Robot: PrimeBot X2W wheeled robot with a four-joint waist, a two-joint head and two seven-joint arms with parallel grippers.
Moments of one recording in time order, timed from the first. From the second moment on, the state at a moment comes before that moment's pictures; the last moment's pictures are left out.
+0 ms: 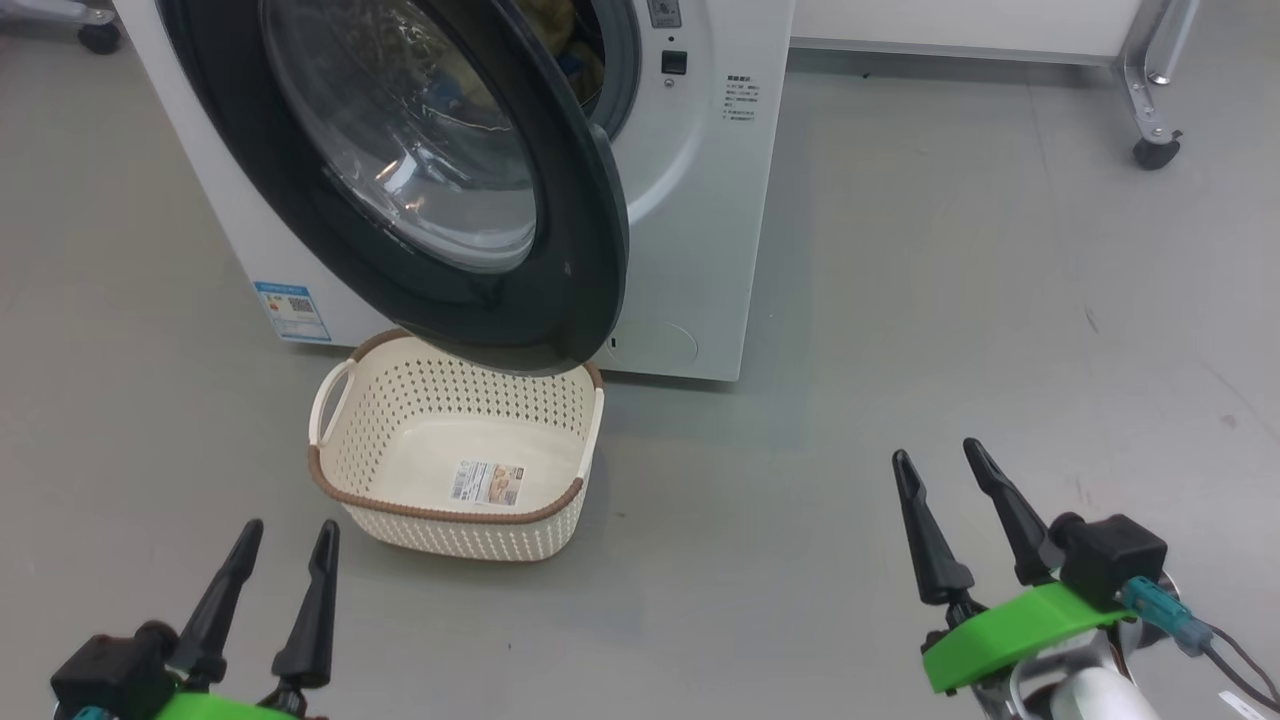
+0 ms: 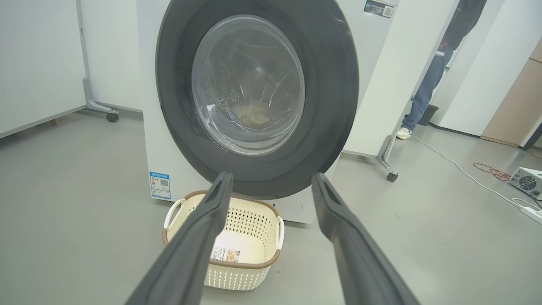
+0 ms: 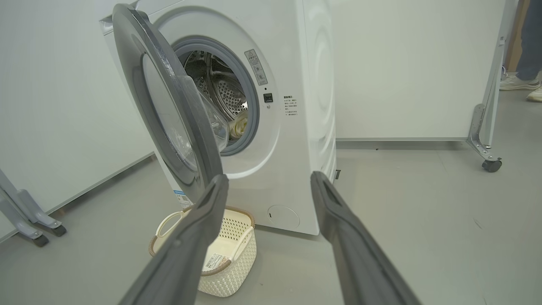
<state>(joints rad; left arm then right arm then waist) 0.03 0.32 -0.20 0.08 -0.50 -0.12 -0.25 0.00 -0.05 0.18 0.15 0.26 0.13 -0.26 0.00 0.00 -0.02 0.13</state>
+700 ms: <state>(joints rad) 0.03 0.32 -0.20 0.09 -0.49 -0.12 -0.25 -0.01 -0.05 0.18 0.16 0.26 0.13 -0.26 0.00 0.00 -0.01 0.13</state>
